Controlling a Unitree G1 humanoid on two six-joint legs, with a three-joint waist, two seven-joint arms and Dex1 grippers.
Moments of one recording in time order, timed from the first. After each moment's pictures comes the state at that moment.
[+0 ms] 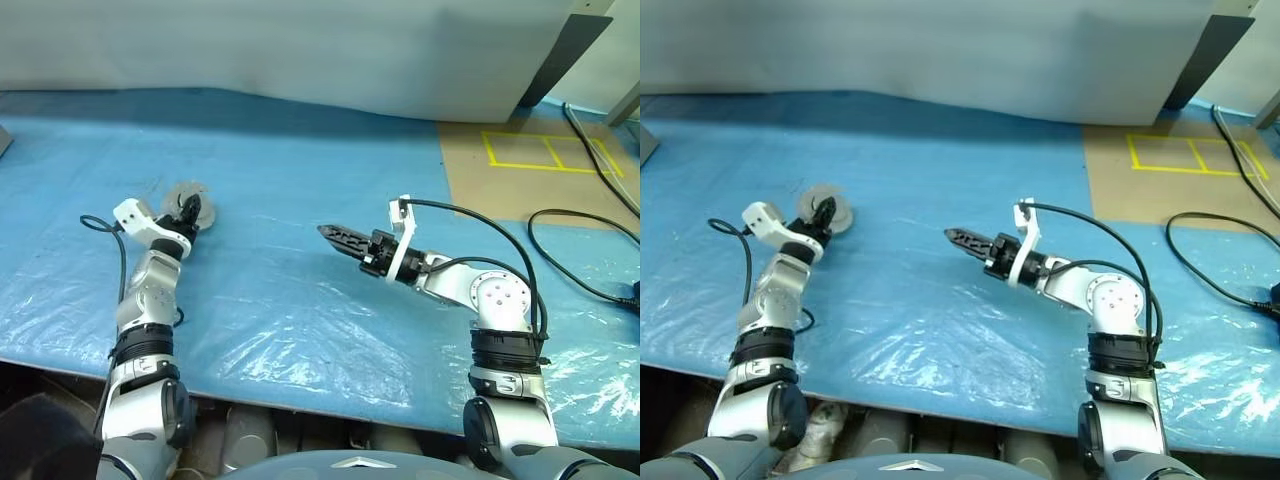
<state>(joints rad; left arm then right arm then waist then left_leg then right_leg) -0.52 0.23 0.47 0.52 -0.60 0.18 -0.31 -0.45 -0.20 -0.20 -0.02 1.21 1.20 0.26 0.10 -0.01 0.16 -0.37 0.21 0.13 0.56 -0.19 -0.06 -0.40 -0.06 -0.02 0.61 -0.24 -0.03</state>
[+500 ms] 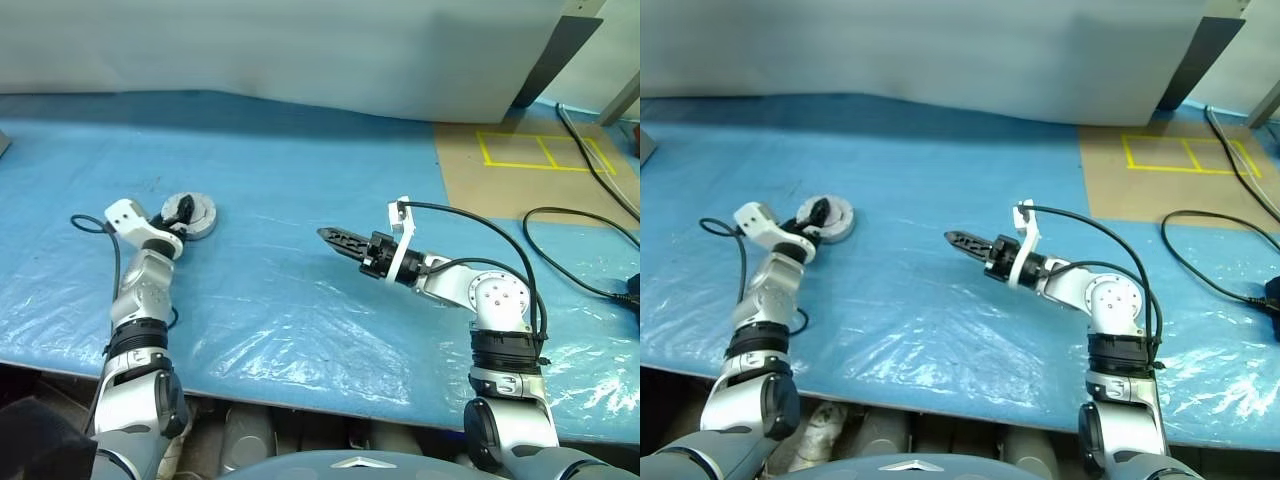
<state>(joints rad) -0.53 0.29 0.51 0.62 -0.54 0.09 -0.25 -0.44 -0.20 -0.19 -0.02 1.16 1.20 0.29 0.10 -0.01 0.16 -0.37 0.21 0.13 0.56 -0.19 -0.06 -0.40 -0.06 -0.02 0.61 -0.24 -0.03</state>
